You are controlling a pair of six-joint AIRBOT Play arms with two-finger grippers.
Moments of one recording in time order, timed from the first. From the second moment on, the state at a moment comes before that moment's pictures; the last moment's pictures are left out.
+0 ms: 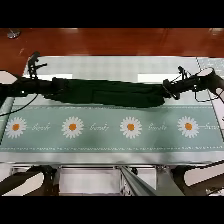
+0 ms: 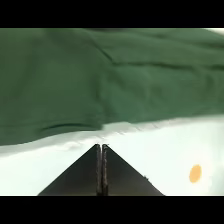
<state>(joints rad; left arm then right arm) 0.02 -1.21 0.97 0.82 -0.97 -1.23 -0.21 -1.71 1.29 -0.84 1.22 1.39</state>
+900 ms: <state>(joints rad) -0.80 -1.84 1.51 0.75 -0.84 -1.41 -0.21 -0.65 0.87 -1.05 1.35 1.55</state>
